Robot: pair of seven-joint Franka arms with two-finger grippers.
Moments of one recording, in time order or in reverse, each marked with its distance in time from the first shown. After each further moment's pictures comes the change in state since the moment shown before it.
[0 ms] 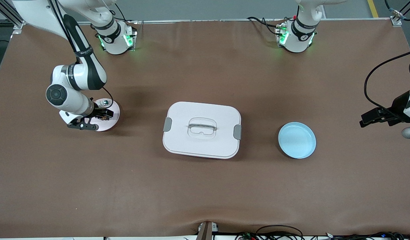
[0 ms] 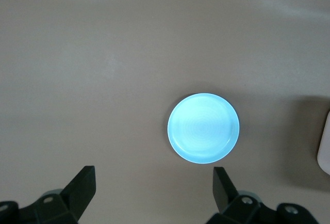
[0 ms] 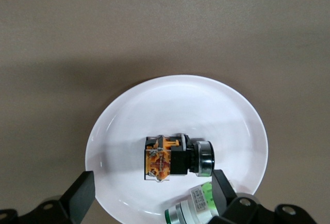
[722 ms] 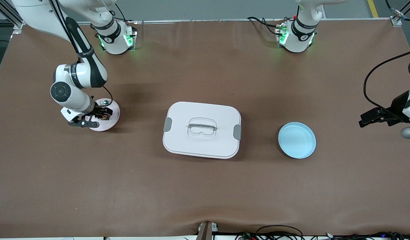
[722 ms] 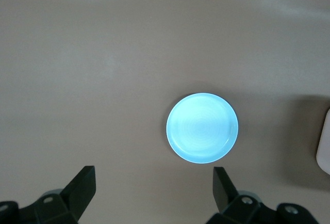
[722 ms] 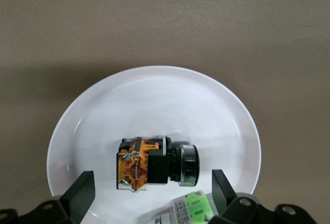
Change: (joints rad) left arm -0.007 0.000 -0.001 0.000 0.000 0.000 0.000; right arm -0.025 0.012 -0.005 -0.077 -0.061 0.120 -0.002
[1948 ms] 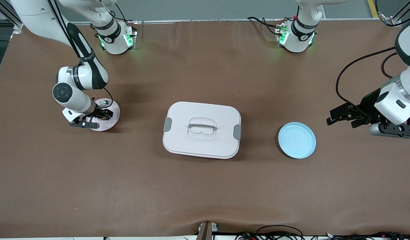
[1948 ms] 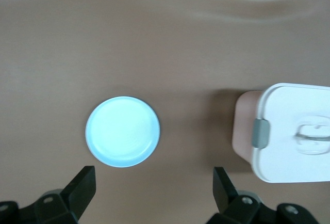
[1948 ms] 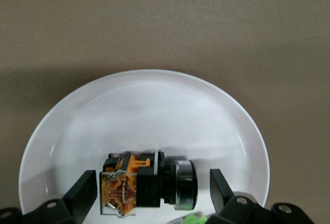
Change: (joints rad) left arm -0.009 0.000 -0.111 0.007 -0.218 0.026 -0.002; right arm -0.019 0.051 0.000 -0.018 -0.002 0.094 0.000
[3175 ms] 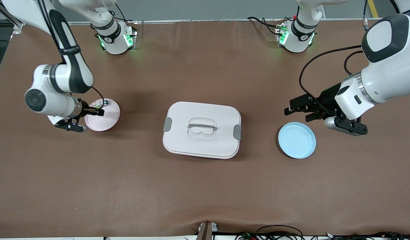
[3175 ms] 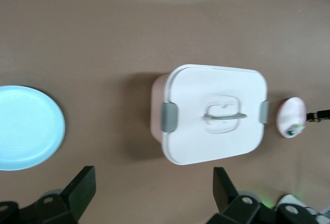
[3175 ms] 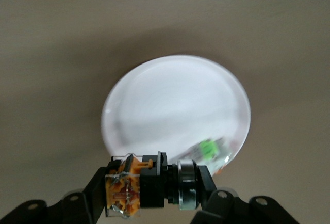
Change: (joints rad) left arm -0.002 0.020 -0.142 -0.007 -0.226 0.014 -0.066; right arm 0.004 -0.104 0.008 0.294 0.219 -0.592 0.028
